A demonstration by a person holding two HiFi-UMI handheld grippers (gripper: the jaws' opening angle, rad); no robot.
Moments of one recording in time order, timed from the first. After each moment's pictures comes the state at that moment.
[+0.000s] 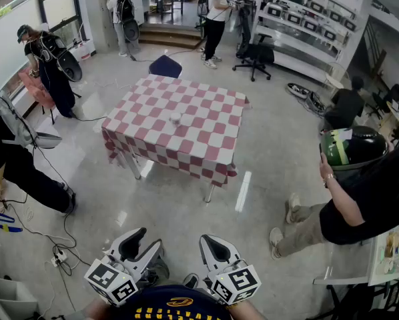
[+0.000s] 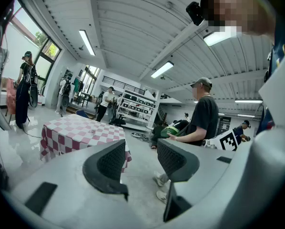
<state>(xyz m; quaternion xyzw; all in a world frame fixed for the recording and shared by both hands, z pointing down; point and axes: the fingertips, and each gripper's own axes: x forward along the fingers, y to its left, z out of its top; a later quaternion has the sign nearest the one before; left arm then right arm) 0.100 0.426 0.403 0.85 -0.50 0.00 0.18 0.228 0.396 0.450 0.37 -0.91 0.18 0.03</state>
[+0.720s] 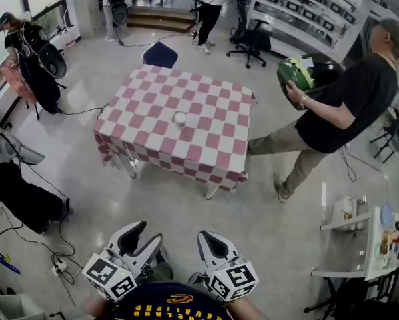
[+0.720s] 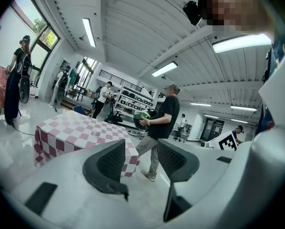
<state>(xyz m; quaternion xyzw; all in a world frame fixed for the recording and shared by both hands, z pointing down) -0.007 0.302 0.417 0.86 -0.46 0.00 0.20 0.118 0.287 0.470 0.40 -0.89 0.20 0.06</state>
